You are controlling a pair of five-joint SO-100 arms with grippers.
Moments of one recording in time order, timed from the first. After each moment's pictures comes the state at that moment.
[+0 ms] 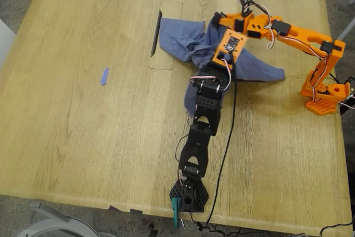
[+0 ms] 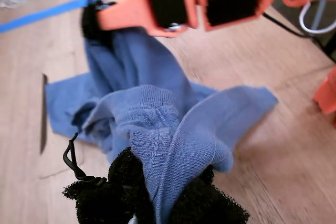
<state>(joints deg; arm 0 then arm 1) 17.3 66.9 -14.2 104.2 -77.1 14.8 100.3 81.8 12.5 -69.4</state>
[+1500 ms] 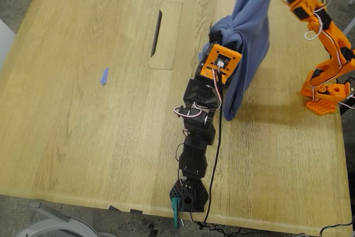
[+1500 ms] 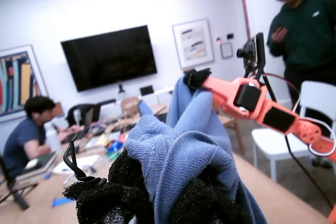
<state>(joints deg) 21.5 83.8 -16.1 73.5 -73.2 20.0 123.1 70.6 1.4 -71.7</state>
